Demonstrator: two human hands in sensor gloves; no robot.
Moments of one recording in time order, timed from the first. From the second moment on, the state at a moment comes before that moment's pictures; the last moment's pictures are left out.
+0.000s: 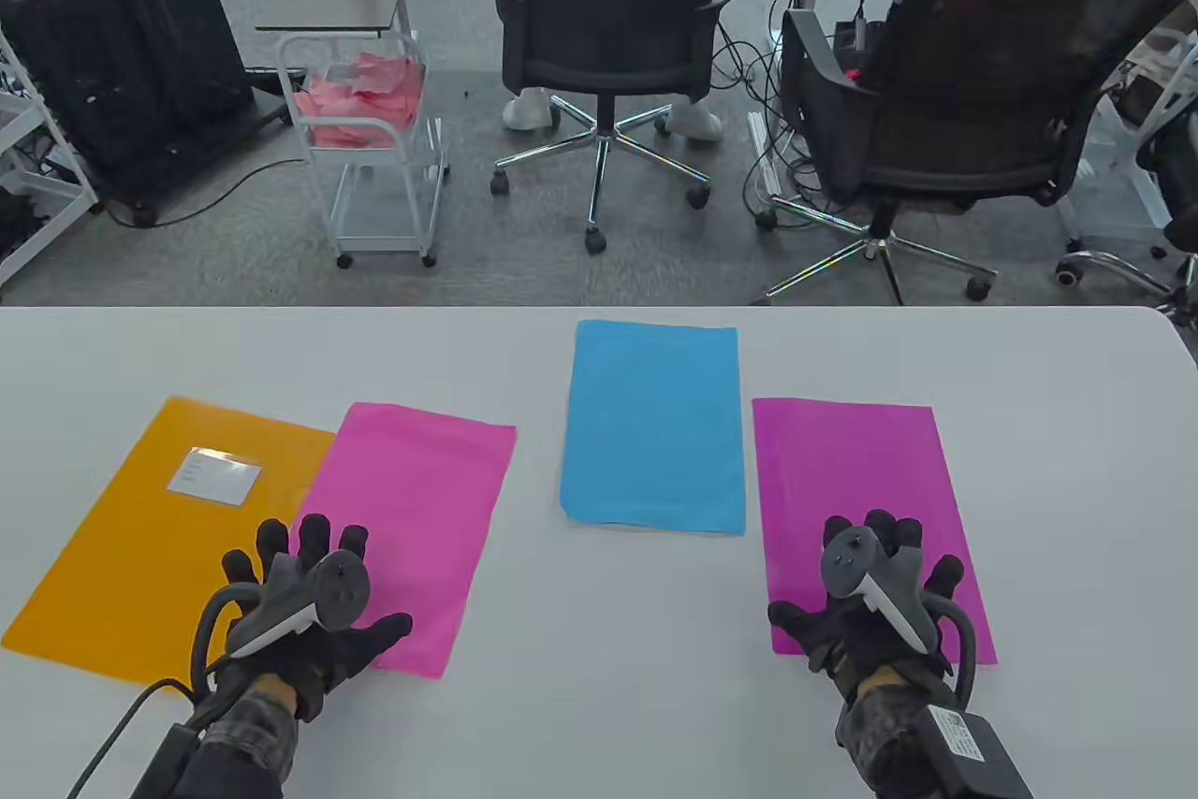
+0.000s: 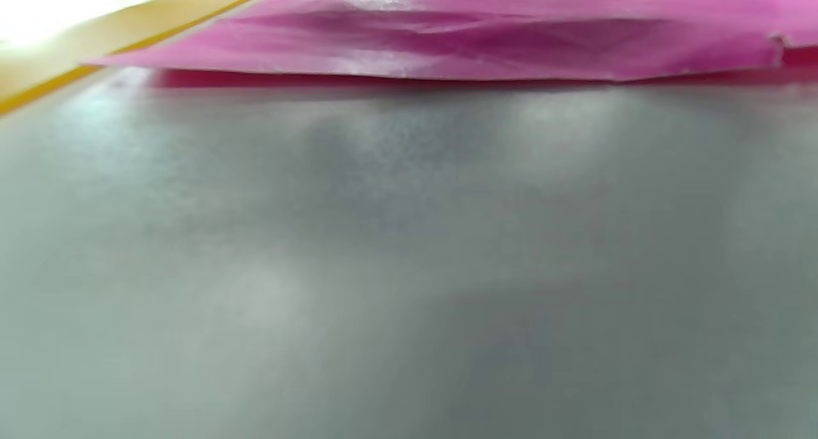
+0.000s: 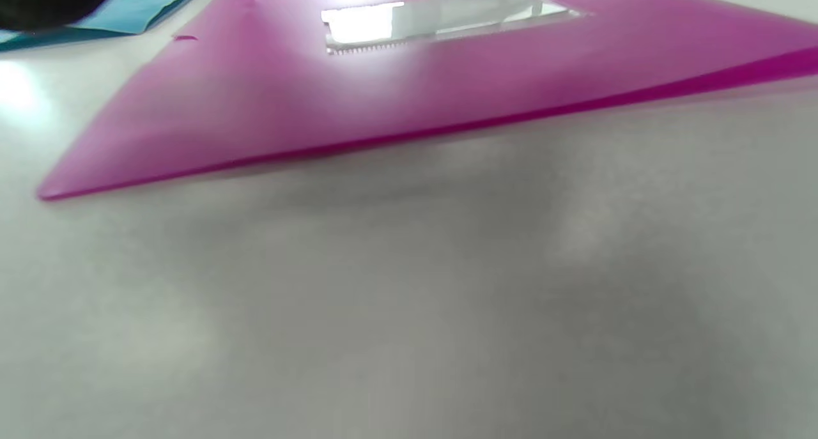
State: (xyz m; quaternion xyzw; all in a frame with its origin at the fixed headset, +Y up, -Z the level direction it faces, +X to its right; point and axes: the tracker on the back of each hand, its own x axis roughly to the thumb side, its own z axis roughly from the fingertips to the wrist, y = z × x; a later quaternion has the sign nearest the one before) left_hand -0.307 -0.756 -0.335 -0.19 -0.05 -0.03 0.98; right_hand 0.233 -0.758 -0.337 -0.18 0.18 0.96 0.07
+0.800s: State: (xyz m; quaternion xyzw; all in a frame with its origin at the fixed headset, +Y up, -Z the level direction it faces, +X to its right) left_hand -0.312 -0.751 -0.336 -0.20 -0.03 0.00 0.98; right_hand 0.337 -0.771 -0.320 -0.49 0.22 0.83 0.15
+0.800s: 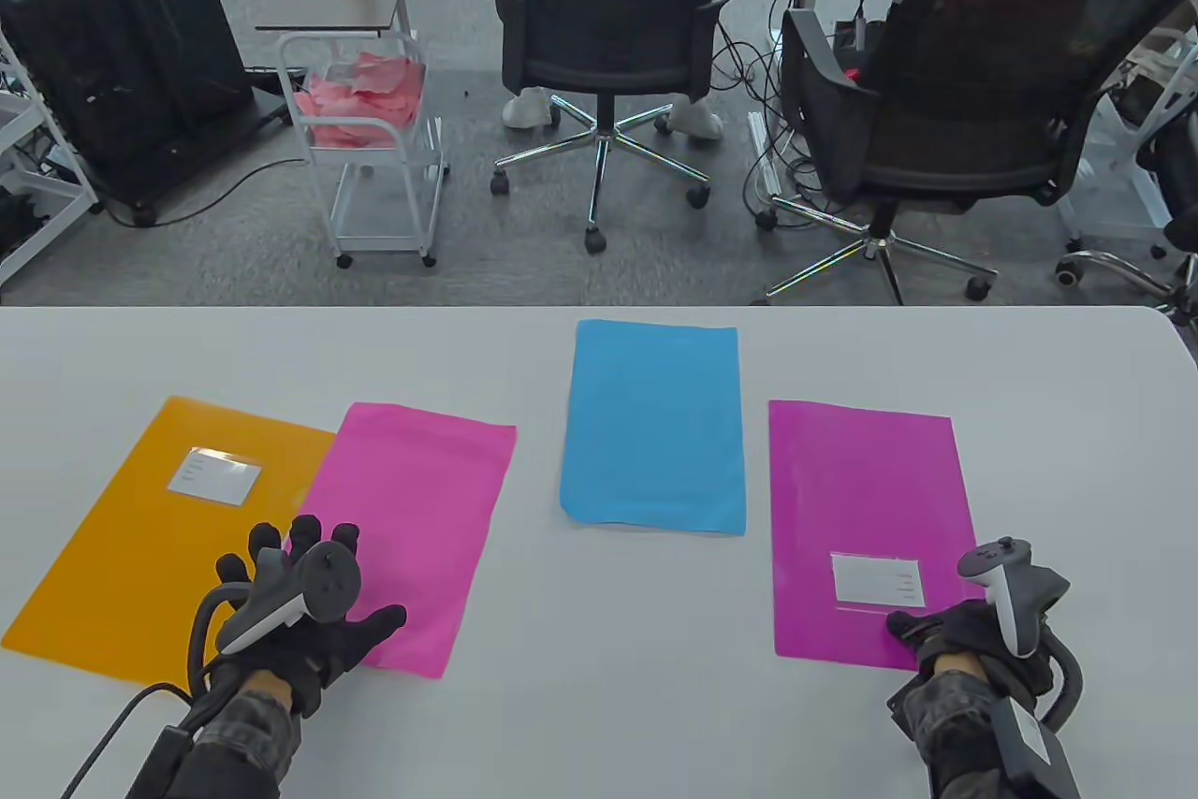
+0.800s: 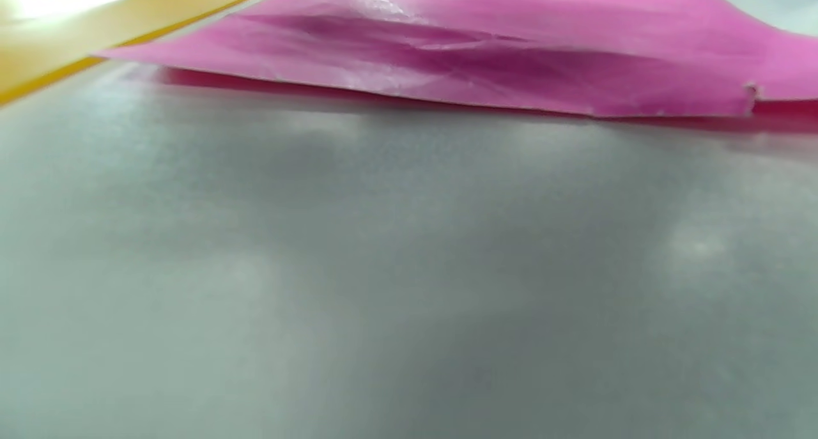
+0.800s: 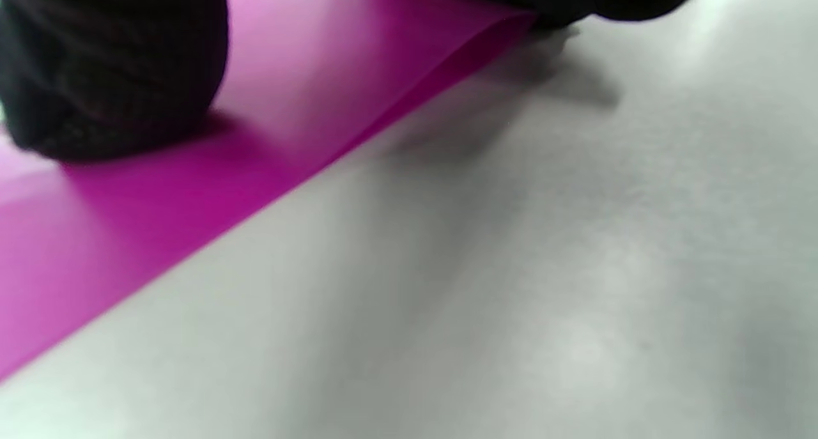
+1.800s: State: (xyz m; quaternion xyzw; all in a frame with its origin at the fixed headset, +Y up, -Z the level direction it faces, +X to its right) left_hand -0.187 -0.749 -0.302 -0.30 -0.18 0.65 0.67; right_hand 0.111 -0.717 -0.296 0.02 0.12 0.64 0.76
